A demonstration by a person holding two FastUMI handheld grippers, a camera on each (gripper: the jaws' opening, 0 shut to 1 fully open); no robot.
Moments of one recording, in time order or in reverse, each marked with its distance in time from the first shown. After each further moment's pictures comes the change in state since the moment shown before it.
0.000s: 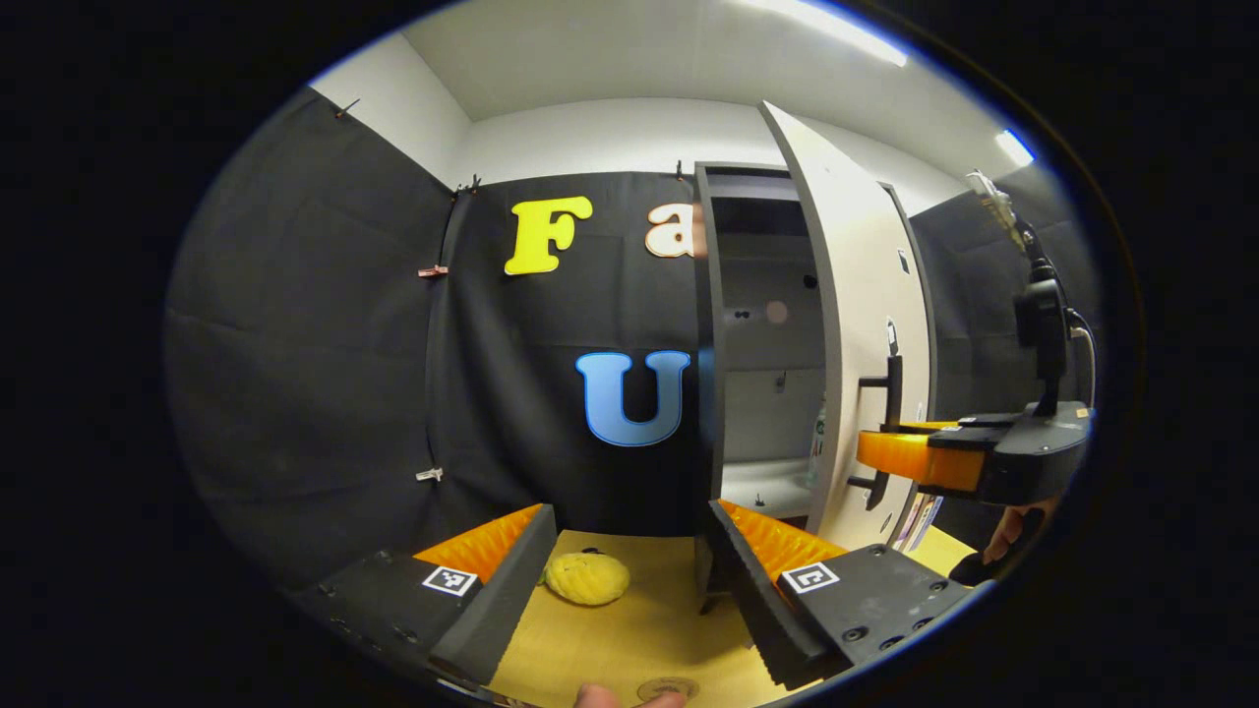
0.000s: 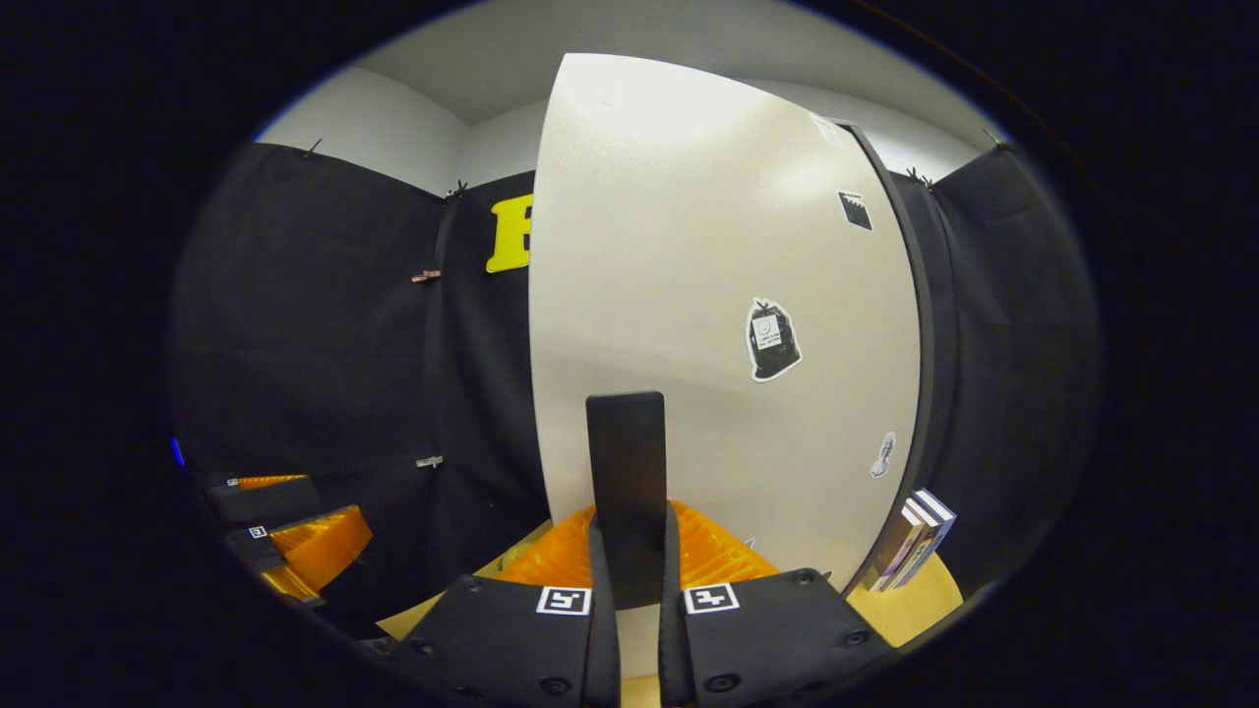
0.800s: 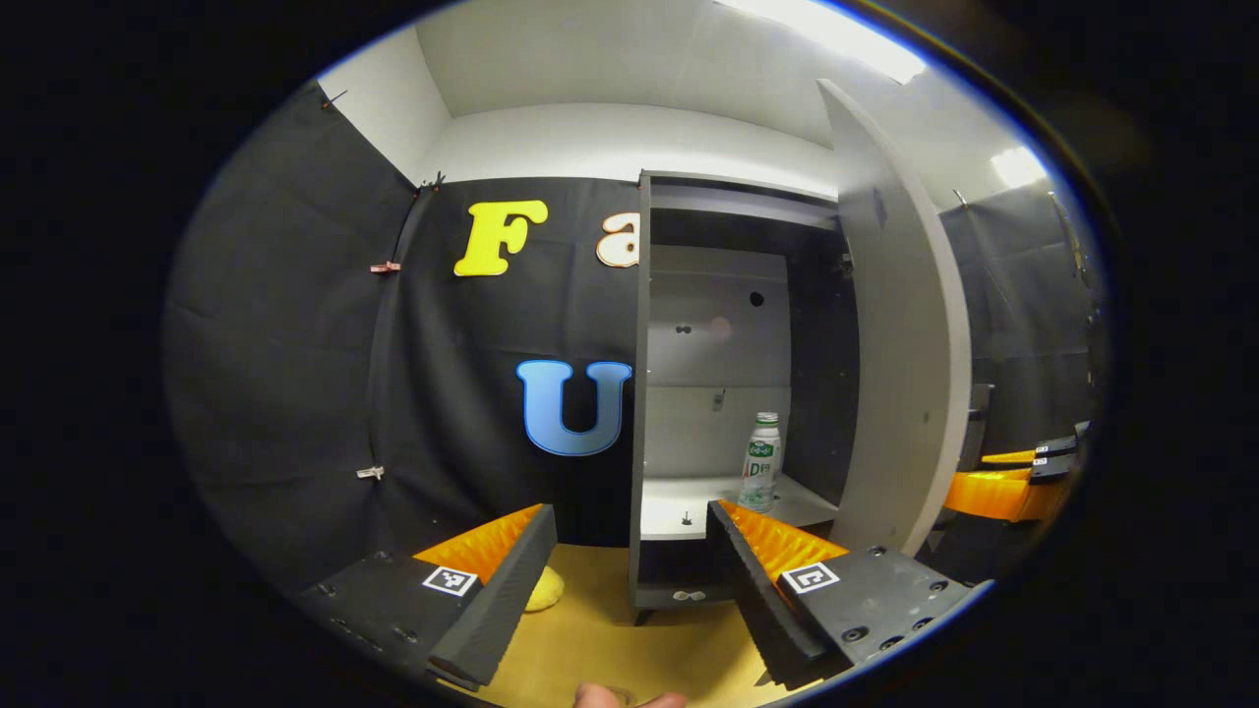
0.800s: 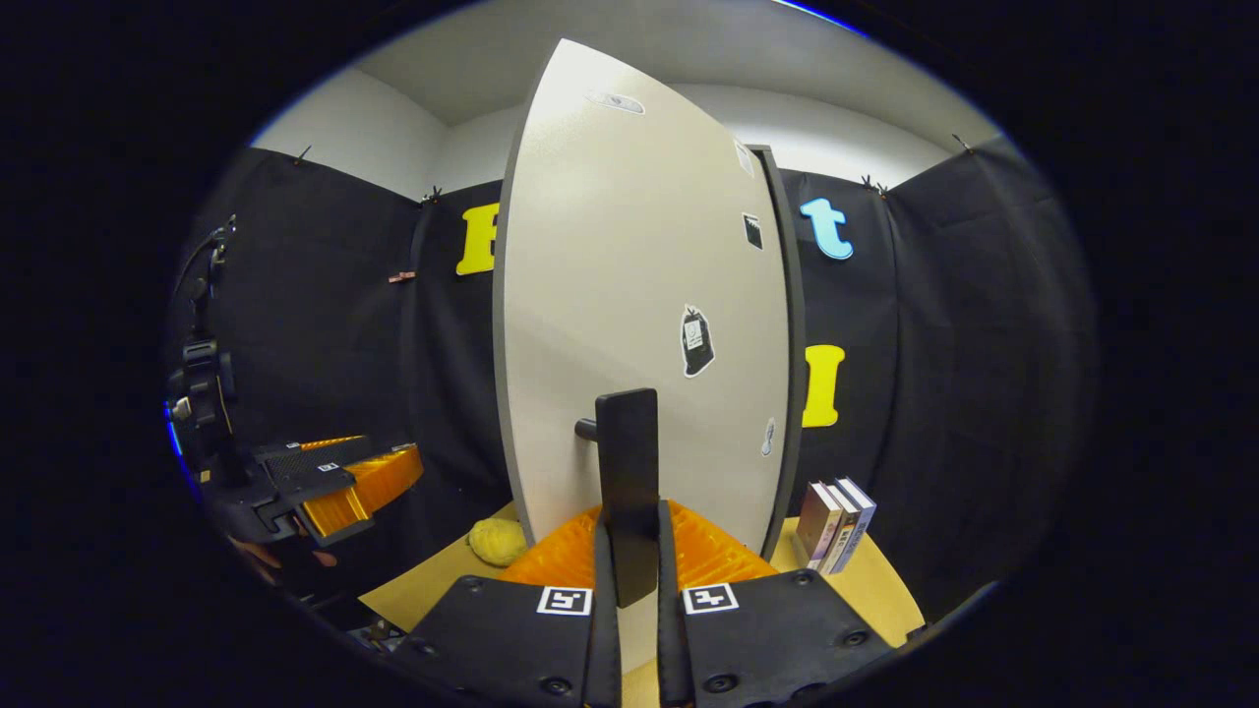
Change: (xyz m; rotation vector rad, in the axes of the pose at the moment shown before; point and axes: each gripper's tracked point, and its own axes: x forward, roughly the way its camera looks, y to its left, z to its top) left arm 0.011 -0.072 0.013 -0.063 -0.019 -0.135; right arm -0.086 -0.070 0.004 -0.001 -0.005 -0.113
